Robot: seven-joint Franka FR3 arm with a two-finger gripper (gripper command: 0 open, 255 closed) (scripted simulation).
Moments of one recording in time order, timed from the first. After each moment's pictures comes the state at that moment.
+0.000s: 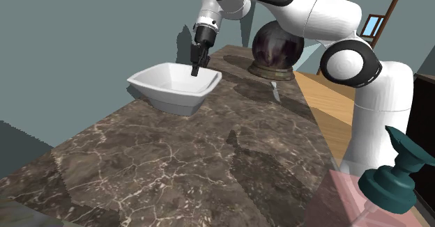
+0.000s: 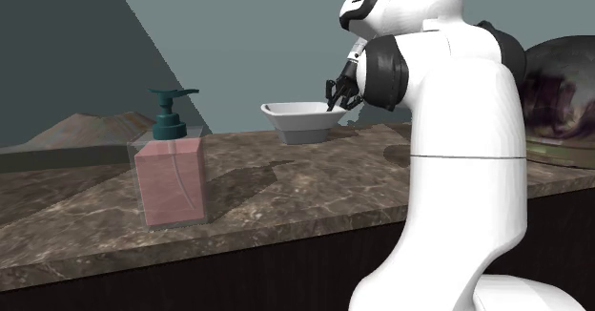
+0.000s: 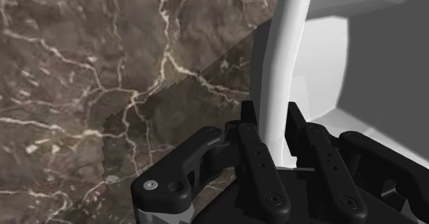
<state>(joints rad) 0.16 0.30 -0.08 -1.18 0.50 1.35 -0.20</state>
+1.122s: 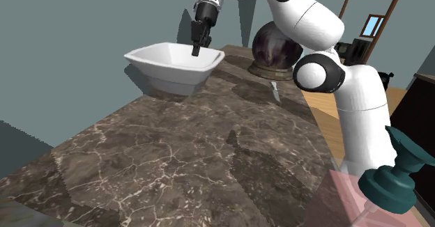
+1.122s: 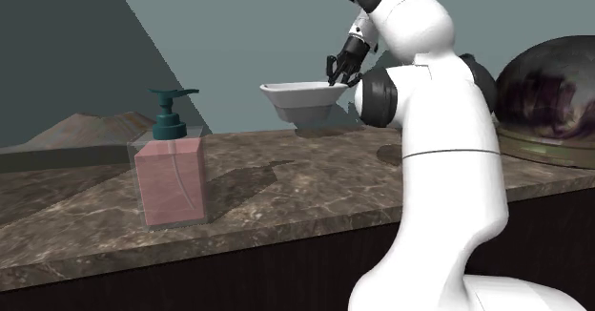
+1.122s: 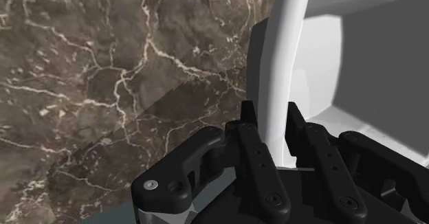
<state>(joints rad) 0.10 0.52 -0.05 -0.65 0.56 1.07 -0.05</state>
